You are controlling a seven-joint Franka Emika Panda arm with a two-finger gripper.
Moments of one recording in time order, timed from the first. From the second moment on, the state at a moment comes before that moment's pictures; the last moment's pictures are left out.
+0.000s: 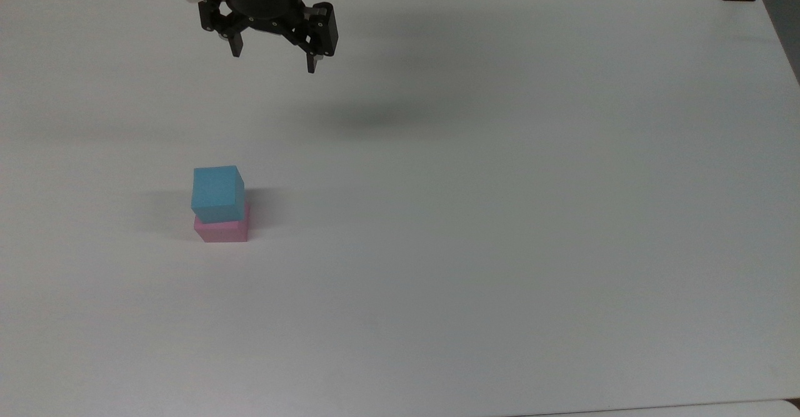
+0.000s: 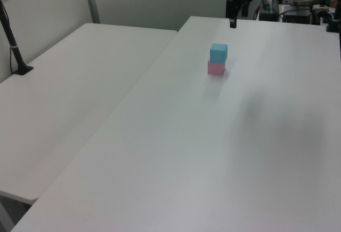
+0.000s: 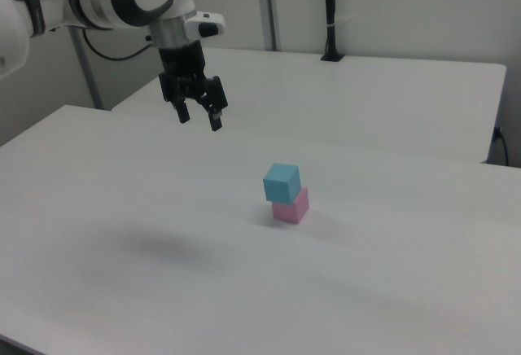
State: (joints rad) arm 0.08 0.21 -0.12 -1.45 -0.07 1.65 0.12
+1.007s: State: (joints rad) arm 0.08 0.21 -0.12 -1.45 -0.07 1.65 0.12
